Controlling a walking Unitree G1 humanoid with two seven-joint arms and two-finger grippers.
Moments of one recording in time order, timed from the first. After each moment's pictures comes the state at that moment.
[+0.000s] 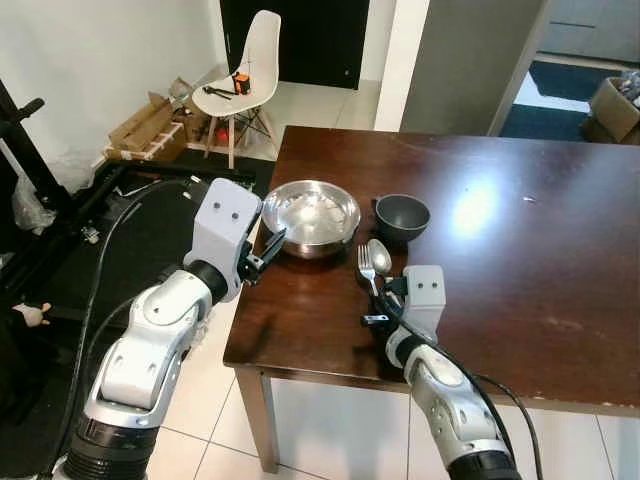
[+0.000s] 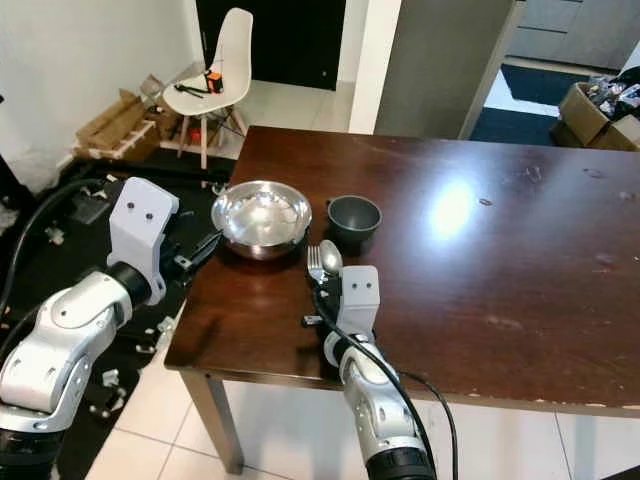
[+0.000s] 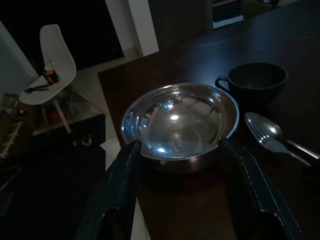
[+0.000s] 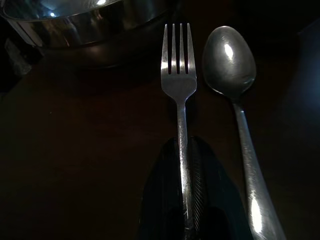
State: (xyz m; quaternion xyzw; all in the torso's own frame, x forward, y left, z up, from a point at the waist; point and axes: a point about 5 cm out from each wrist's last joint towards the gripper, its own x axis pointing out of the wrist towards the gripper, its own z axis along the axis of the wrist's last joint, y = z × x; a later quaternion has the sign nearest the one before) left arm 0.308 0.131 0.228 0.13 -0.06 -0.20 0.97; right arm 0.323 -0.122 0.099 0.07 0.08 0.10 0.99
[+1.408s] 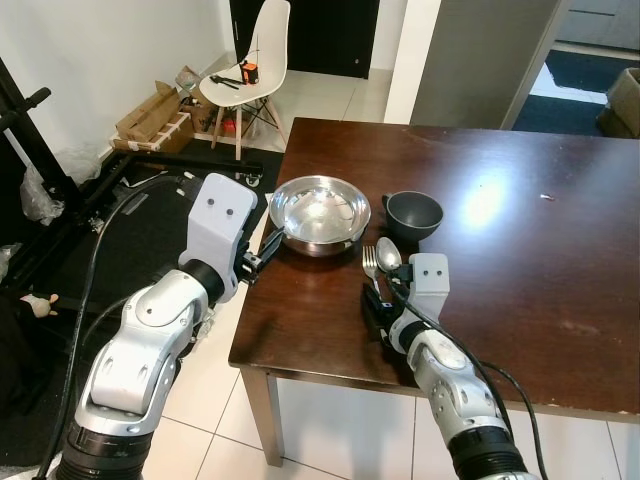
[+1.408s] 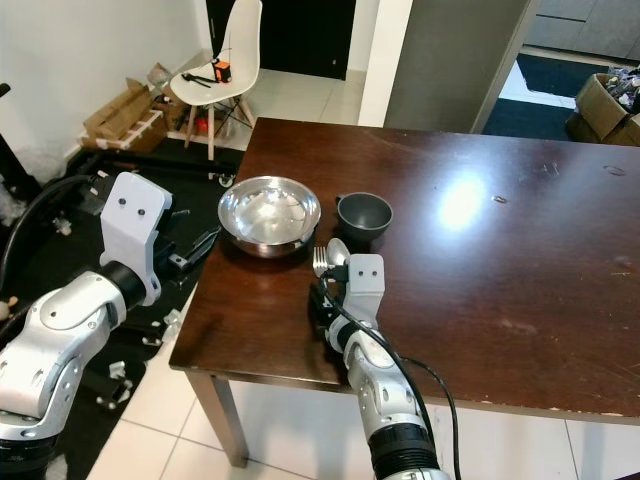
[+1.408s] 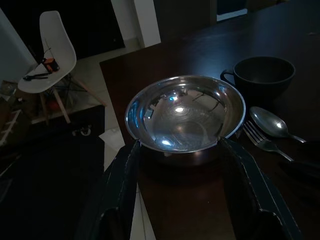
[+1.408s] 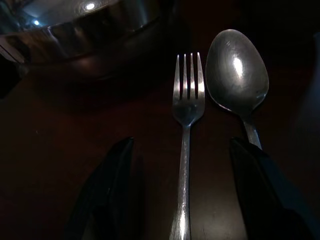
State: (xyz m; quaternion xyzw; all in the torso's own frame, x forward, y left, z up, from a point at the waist) left arm 0.302 0.131 0.232 0.12 -0.06 -0.20 0.97; right arm 0.339 -0.128 0.105 0.08 0.08 0.10 0.99
